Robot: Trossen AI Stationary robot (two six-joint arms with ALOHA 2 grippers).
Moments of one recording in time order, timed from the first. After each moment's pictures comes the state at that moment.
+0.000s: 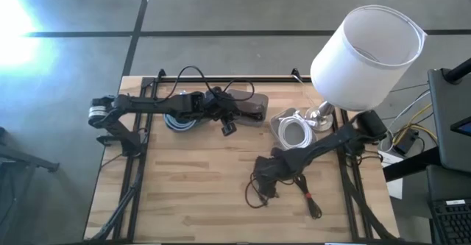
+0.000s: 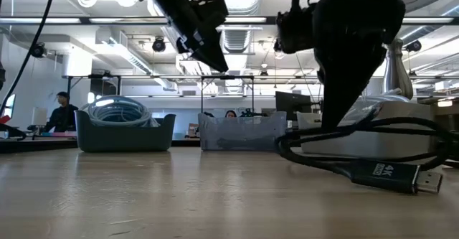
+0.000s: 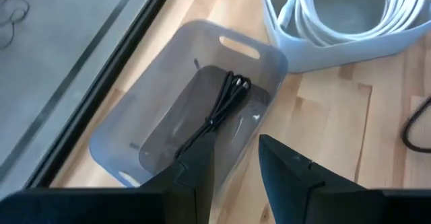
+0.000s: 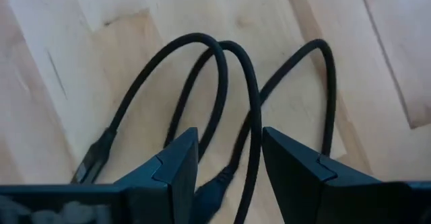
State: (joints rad) left arm 0.16 1.55 1.24 -0.42 -0.26 -0.06; right arm 0.36 1.81 1.19 -0.67 0.13 0.77
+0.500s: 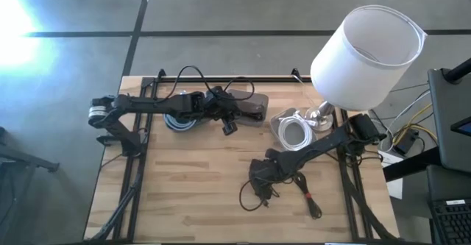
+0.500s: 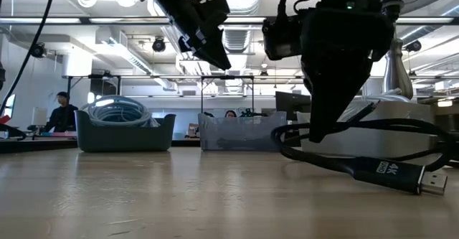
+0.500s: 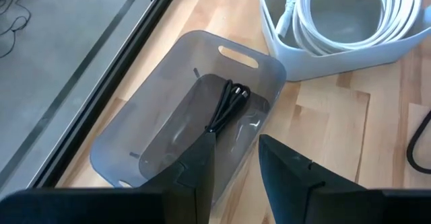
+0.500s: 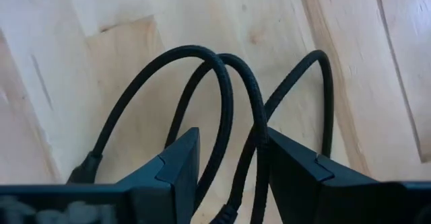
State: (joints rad) left arm 0.16 1.55 1.24 -0.39 -0.26 -0.04; right arm 0.36 1.90 1.26 -0.68 0.15 0.69
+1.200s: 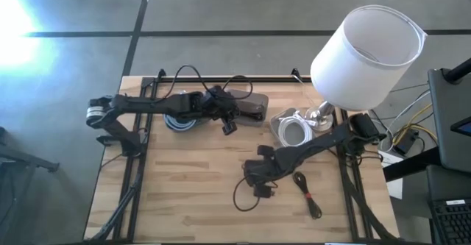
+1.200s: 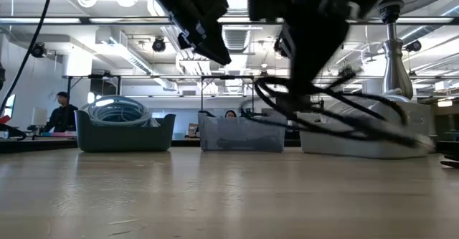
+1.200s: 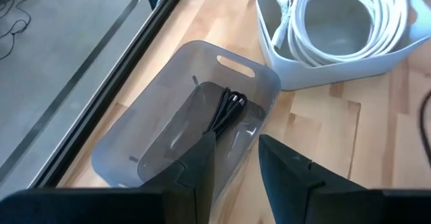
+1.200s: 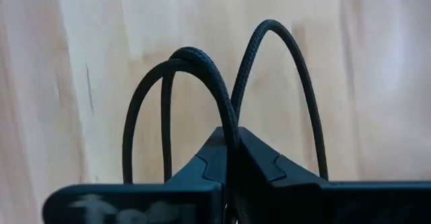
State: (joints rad) left arm 0.16 1.53 1.24 -0.38 -0.26 -0.06; right arm 0.34 1.89 1.43 -0.80 0.17 0.46
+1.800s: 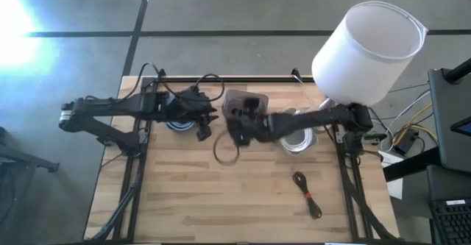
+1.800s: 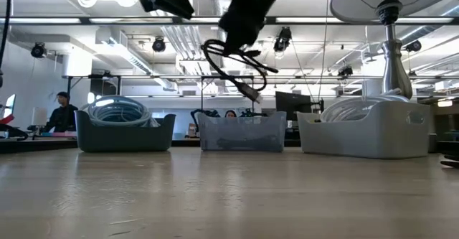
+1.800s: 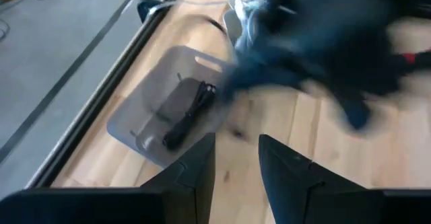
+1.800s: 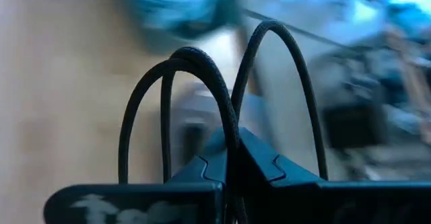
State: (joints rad) left arm 0.05 1.21 1.24 -0.66 -0.26 -0.14; right arm 0.07 1.89 1.62 -0.65 0.74 -0.13
